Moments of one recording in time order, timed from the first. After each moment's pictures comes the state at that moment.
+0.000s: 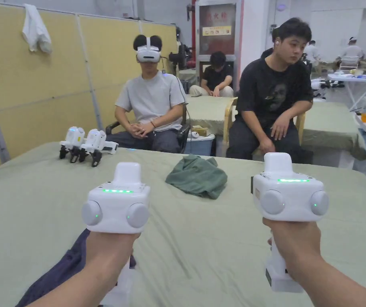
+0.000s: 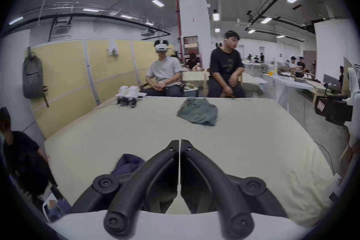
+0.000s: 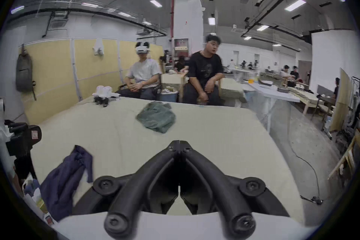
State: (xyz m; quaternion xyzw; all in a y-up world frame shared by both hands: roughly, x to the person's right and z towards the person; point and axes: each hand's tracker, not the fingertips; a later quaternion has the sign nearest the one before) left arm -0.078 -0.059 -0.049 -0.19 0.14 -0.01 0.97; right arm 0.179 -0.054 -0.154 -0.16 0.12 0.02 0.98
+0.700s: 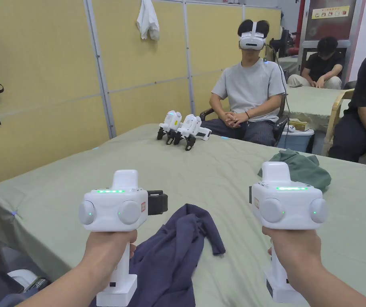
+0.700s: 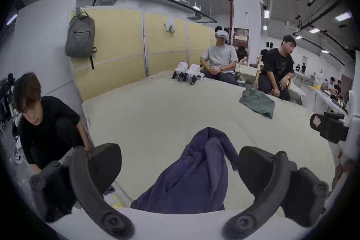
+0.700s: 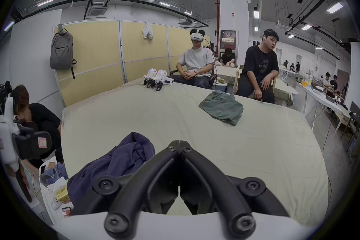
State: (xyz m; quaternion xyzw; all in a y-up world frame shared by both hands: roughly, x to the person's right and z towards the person) left arm -0.236 -0.101 0.039 -0.23 0.24 0.06 0.94; right arm -0.006 -0.095 -0.133 -0.19 0.29 0.06 0.94
